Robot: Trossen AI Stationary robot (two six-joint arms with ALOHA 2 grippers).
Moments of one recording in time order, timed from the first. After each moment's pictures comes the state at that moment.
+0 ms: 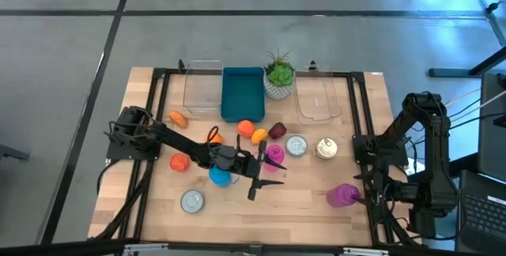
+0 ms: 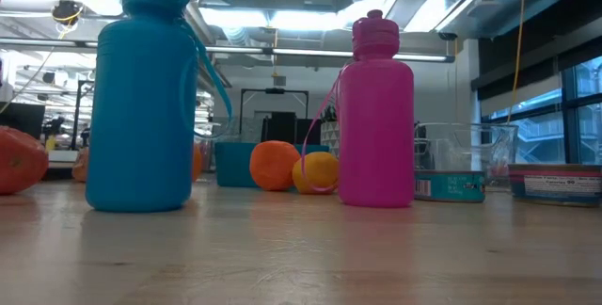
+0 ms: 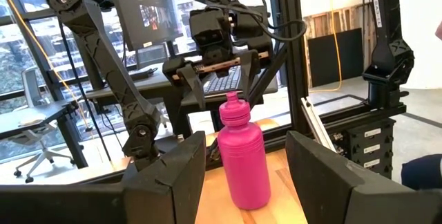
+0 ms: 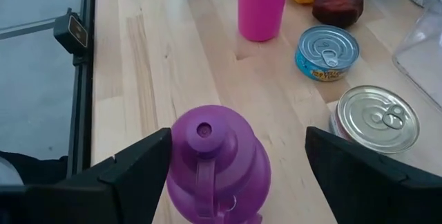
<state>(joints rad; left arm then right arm) -0.27 1.78 1.05 0.89 -0.08 0.17 1.55 1.37 1.05 -1.44 0.87 1.93</state>
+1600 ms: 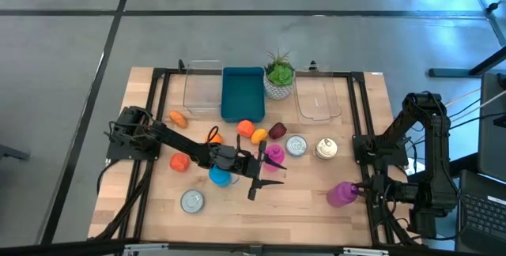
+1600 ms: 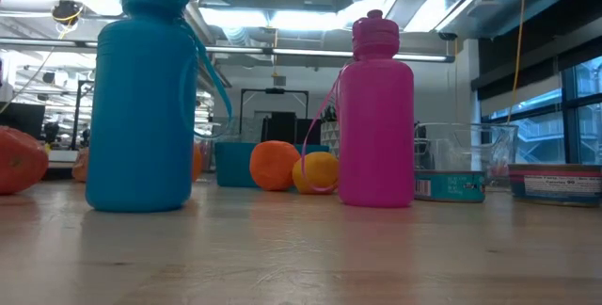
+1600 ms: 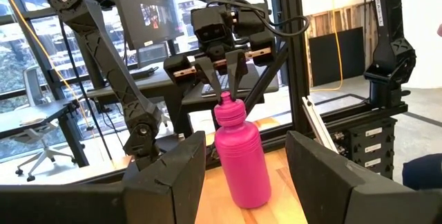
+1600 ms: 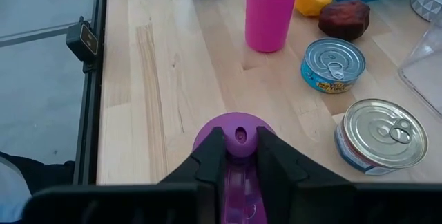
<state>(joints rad) -0.27 1.78 1.05 0.89 -0.09 0.17 1.55 1.37 1.06 -1.42 0.89 1.90</state>
